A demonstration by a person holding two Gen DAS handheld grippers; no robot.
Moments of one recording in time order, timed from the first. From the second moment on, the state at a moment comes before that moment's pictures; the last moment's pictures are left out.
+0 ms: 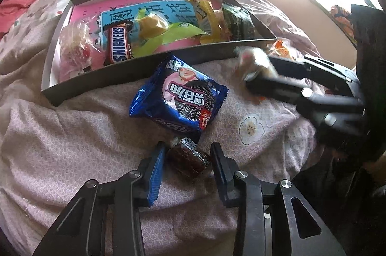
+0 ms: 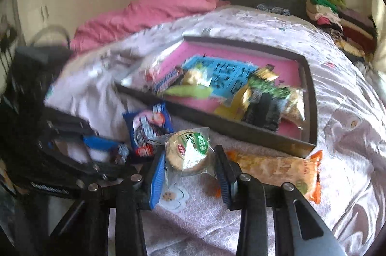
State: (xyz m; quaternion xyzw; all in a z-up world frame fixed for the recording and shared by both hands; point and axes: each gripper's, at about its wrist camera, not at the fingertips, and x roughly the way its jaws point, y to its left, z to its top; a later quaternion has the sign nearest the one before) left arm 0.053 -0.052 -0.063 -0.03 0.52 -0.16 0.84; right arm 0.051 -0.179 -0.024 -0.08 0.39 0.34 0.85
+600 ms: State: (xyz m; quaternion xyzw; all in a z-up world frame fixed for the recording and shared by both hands) left arm 0.051 -0.022 -0.019 -0.05 0.46 -0.13 0.88; right arm 0.072 -0.227 0.005 0.04 0.36 0.29 0.89
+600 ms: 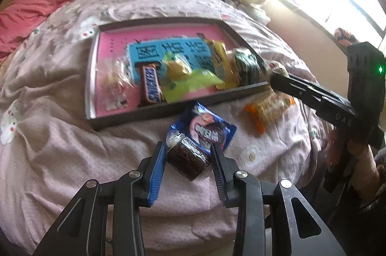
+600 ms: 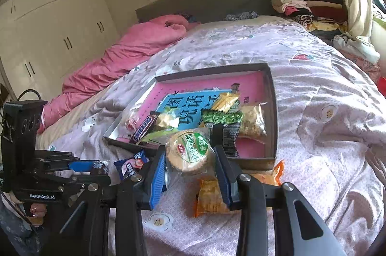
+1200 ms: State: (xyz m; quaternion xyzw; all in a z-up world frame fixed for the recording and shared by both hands) left arm 0.069 0.001 0.004 -0.07 0.42 -0.10 0.90; right arm 0.078 -0.234 0.012 0.06 0.34 0.26 0.90
